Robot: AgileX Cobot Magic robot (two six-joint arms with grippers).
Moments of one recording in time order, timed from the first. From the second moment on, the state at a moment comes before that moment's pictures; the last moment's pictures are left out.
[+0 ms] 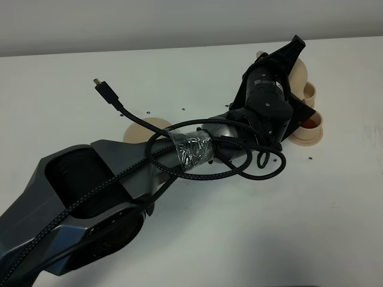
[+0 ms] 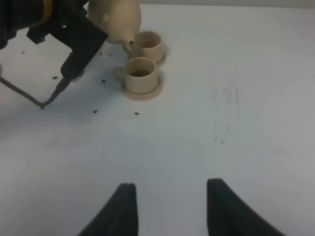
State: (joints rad) left arm -0.91 2.46 -1.93 1.54 0.58 0.40; right arm -0.05 -0.01 -0.51 0.18 1.09 -0.16
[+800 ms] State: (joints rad) left arm -0.91 2.46 -1.93 1.55 0.53 0.40; right arm -0.05 -0.01 -0.51 0.18 1.09 -0.16
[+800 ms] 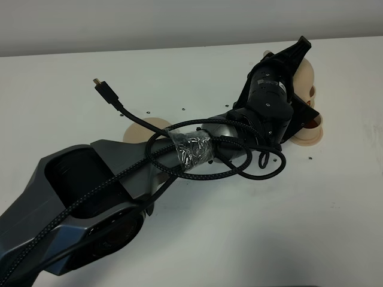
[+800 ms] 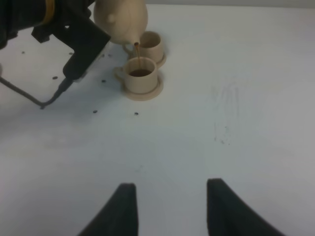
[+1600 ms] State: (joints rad) left arm -0.91 2.46 -1.93 1.59 0.51 0.40; right arm -0.05 -0.01 -0.51 0.18 1.09 -0.16
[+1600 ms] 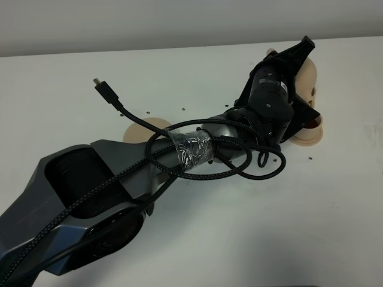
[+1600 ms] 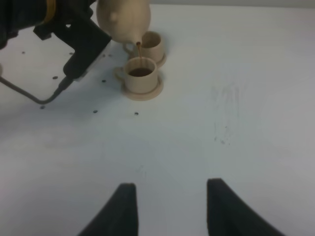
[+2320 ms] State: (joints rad) left arm -0.91 2.46 -1.93 1.53 0.51 0.40; right arm -0.05 -0.01 -0.51 0.18 1.09 -0.16
